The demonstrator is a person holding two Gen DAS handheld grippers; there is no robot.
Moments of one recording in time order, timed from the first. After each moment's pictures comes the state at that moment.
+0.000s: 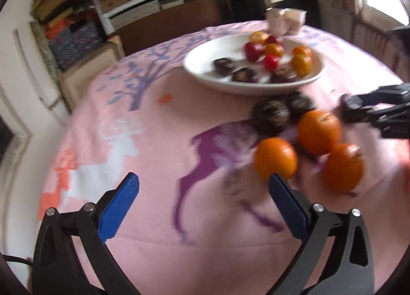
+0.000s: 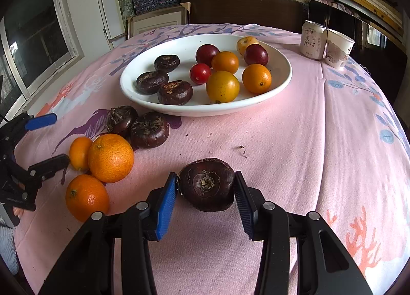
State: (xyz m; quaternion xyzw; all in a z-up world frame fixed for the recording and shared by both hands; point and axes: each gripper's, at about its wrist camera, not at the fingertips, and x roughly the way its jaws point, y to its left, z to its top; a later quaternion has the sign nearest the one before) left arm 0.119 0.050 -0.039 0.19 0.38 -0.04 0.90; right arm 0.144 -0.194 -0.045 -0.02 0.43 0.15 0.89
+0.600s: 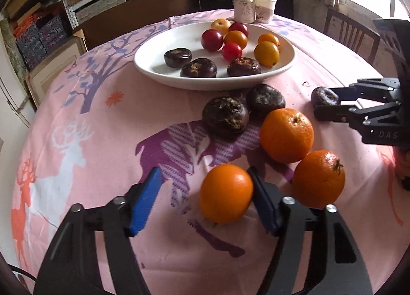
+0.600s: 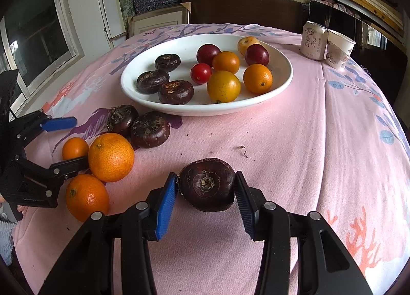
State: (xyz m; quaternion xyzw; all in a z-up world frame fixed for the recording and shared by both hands) left arm 0.140 0.016 -0.047 0.14 0.42 -0.18 0.88; right arm 0.144 -0.194 -0.044 -0.02 0.43 0.15 0.89
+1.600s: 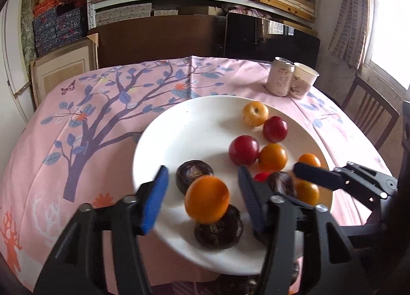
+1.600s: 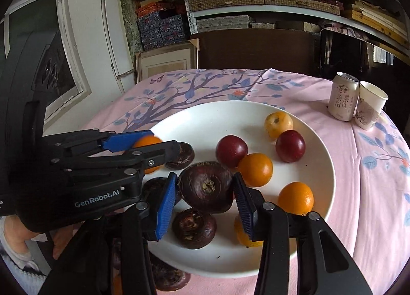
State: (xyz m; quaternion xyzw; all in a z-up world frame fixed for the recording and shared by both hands) left arm 0.273 -0.005 0.001 0.03 0.36 -0.14 0.92; right arm 0.244 -0.161 -0.006 0.01 0.33 0.16 0.93
